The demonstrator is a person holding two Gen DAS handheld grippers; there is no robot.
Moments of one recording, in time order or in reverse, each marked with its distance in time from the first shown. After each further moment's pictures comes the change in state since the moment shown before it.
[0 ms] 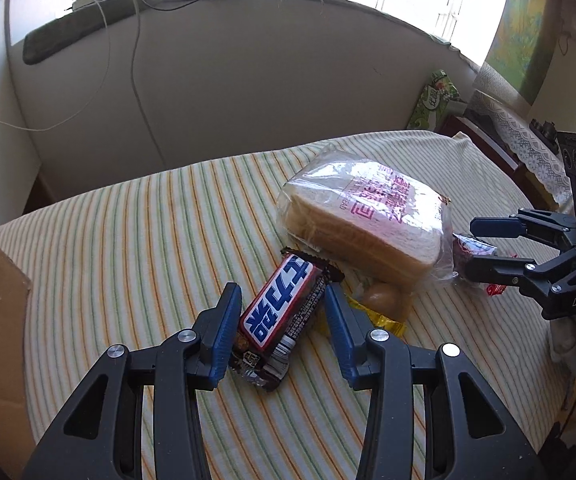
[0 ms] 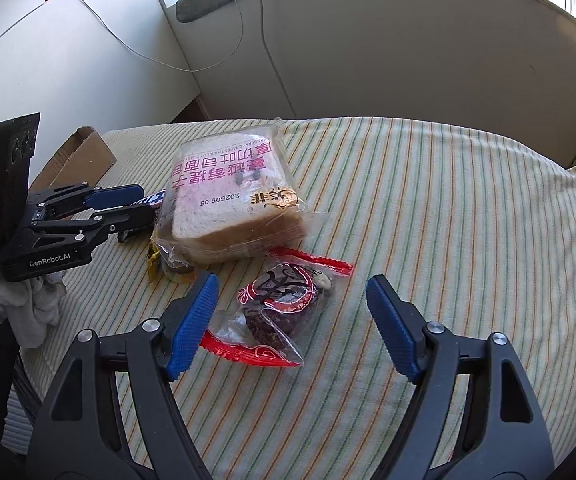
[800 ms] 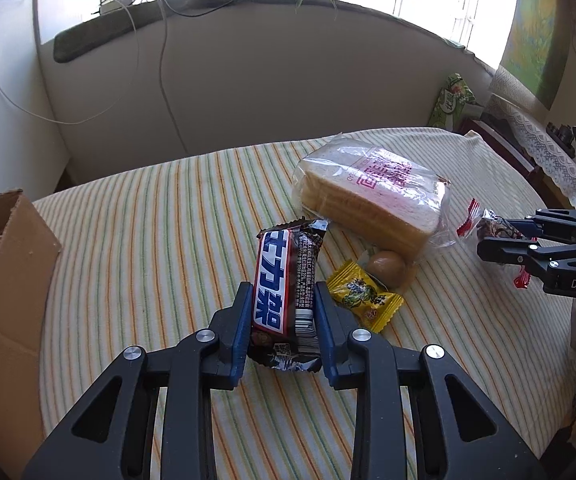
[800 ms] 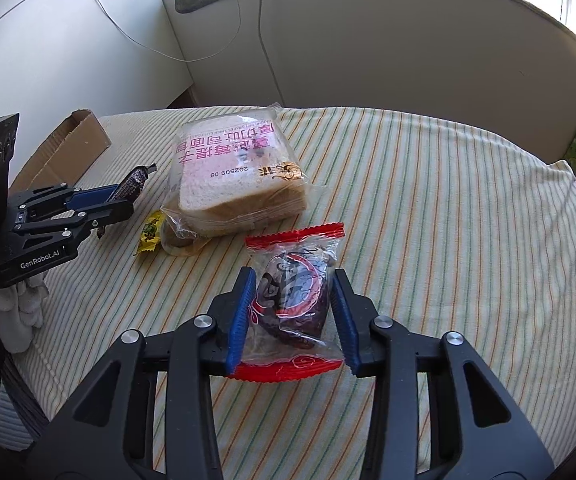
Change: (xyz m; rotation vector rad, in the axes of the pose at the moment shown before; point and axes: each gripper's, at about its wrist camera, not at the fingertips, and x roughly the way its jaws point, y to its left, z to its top) left arm -0.021 -0.003 -0.022 -0.036 -0.041 0.084; right arm -0.014 0.011 -0.015 -0.028 0.008 -0.067
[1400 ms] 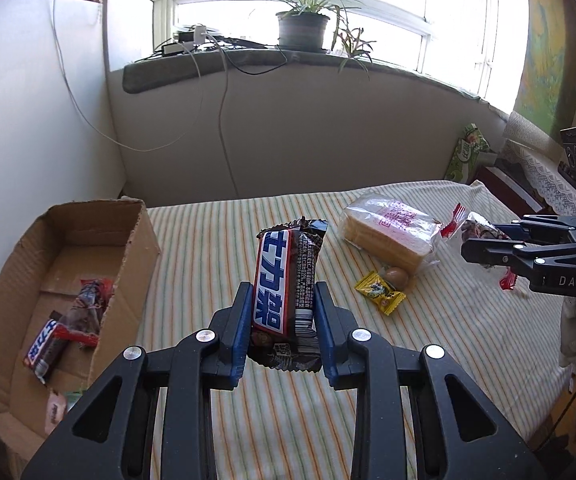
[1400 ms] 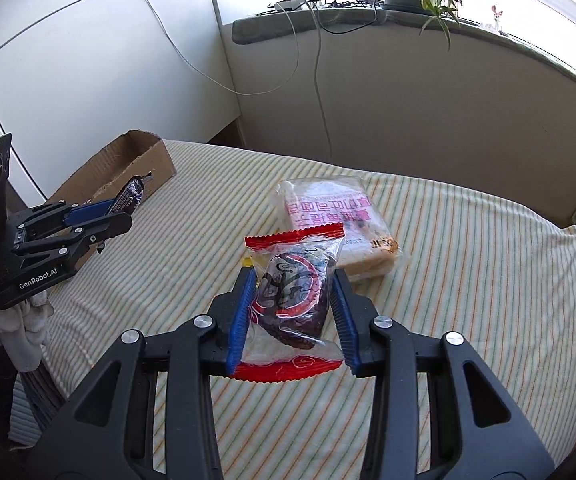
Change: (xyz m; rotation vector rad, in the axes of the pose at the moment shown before) left arm -0.092 0.031 -0.020 -0.071 -0.165 0.104; right arm -0.040 0.072 0.024 -0.103 -0.116 0.071
